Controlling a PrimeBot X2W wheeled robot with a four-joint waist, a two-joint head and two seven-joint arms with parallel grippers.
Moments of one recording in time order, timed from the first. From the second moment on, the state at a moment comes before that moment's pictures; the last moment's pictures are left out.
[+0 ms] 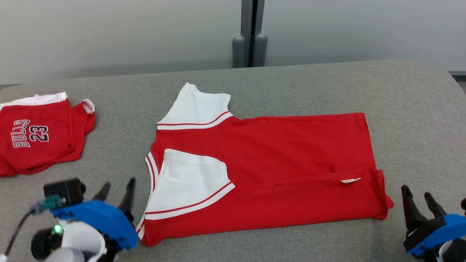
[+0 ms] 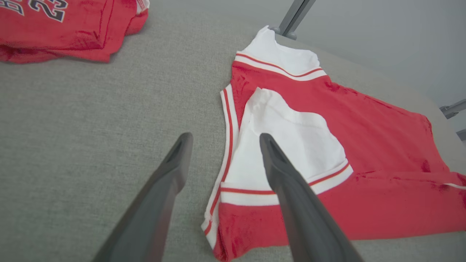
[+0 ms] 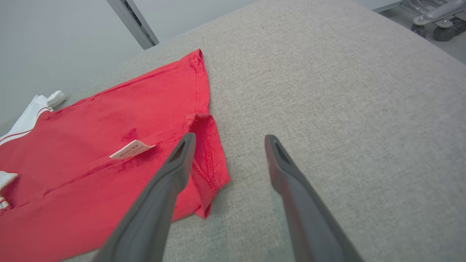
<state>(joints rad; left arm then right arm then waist) -0.06 0.48 -0.42 -0.03 -0.87 0.31 0.21 -0.04 -0.05 -0.31 0.22 0.35 0.13 0.20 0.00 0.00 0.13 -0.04</state>
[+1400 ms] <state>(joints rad) -0.99 0.66 -0.51 0.36 -0.76 0.08 0.75 -0.54 -0.06 0.03 0.15 0.35 0.13 0.22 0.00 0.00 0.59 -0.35</state>
